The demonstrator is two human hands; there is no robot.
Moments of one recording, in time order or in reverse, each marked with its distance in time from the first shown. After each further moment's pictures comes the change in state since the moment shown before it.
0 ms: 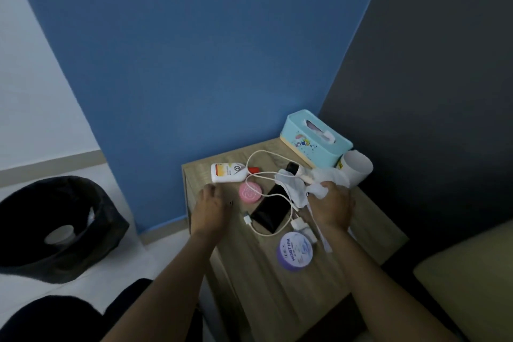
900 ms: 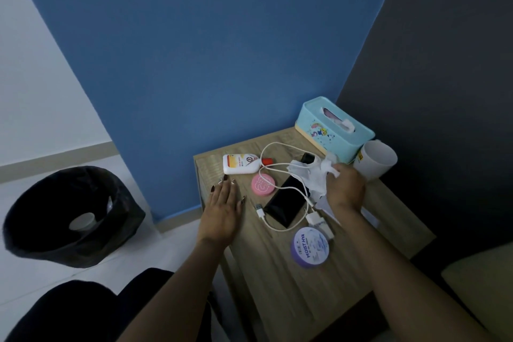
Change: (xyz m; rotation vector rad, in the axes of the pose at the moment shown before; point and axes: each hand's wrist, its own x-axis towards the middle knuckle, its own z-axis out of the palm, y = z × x) left_hand -0.016 -0.015 0.016 0.066 0.000 0.126; right_hand 0.017 -0.028 -0.003 0.153 0.050 -0.078
